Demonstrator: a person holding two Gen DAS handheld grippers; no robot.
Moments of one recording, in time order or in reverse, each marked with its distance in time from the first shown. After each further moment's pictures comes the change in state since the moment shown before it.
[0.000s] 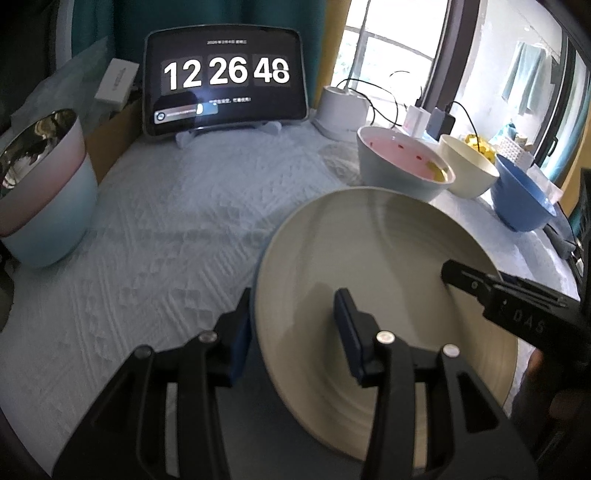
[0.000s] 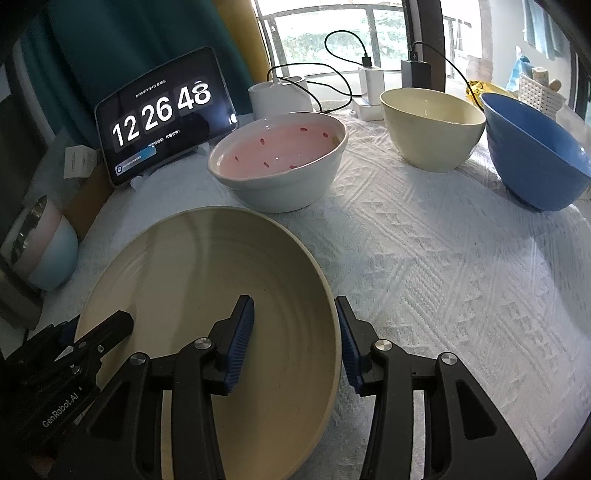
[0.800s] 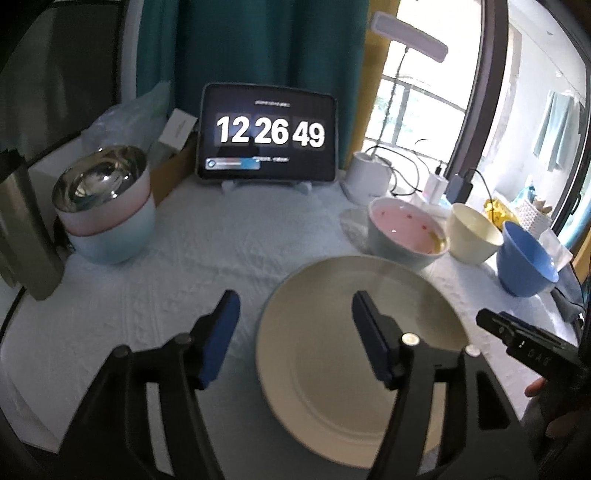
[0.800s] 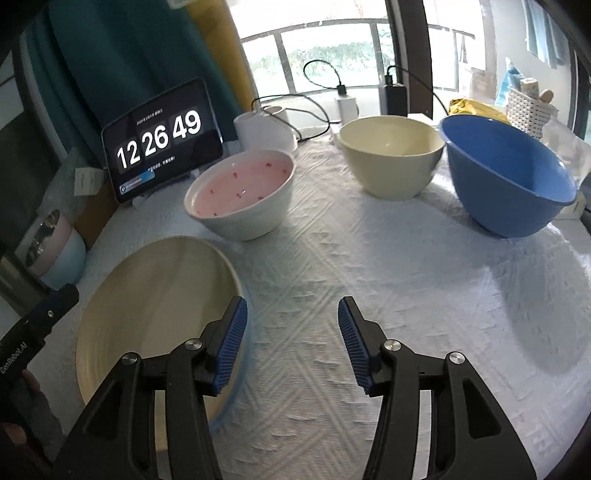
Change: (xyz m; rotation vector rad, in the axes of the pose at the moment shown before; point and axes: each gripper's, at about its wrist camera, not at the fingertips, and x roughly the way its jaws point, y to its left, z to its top) left arm -0.060 -0.024 0.008 -0.142 -0.187 0.126; right arm -0.040 -0.061 0.006 -0.021 -0.072 0.043
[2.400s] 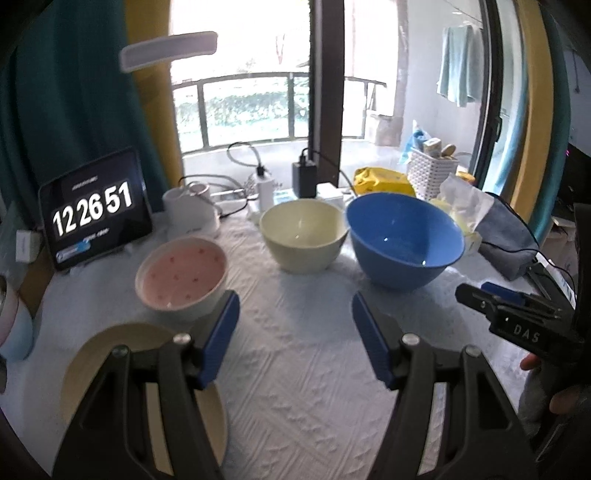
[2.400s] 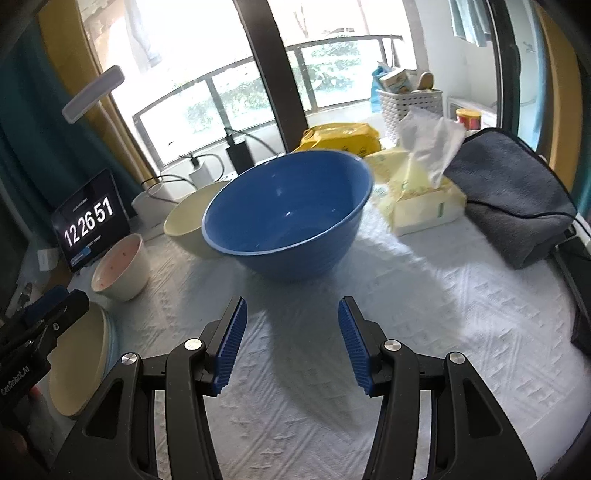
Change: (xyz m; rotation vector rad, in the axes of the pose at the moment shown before) left arm 0.008 -0.237 0.015 0.340 -0.028 -0.216; right arm -0.075 -0.184 0.018 0.168 -0.121 -0.112
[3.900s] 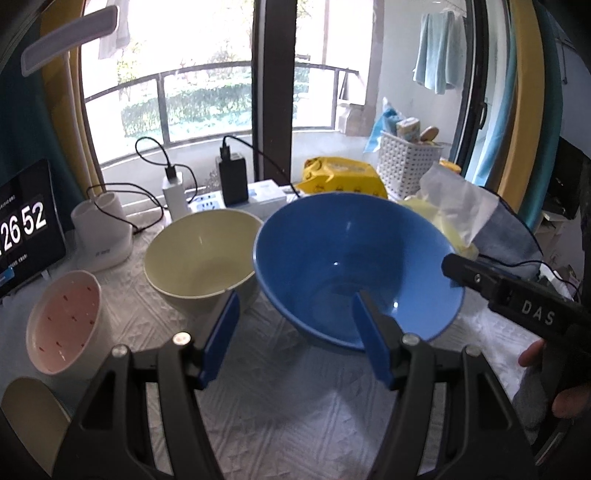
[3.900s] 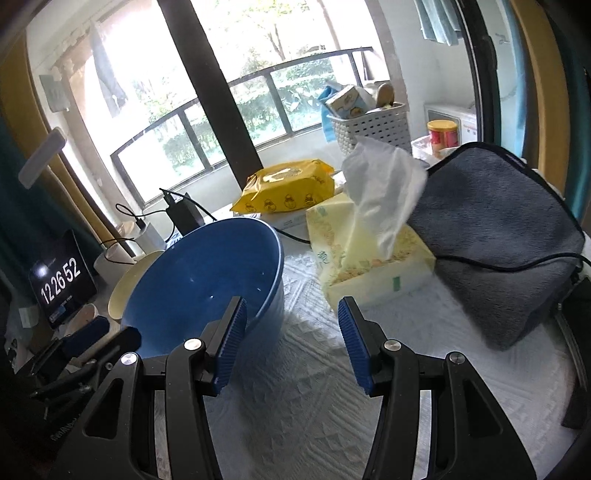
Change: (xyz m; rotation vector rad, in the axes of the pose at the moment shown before) left arm 0.108 -0.067 0.032 0.026 0.040 -0.106; right arm 0.046 -0.065 0.054 0.092 -0.083 -0.013
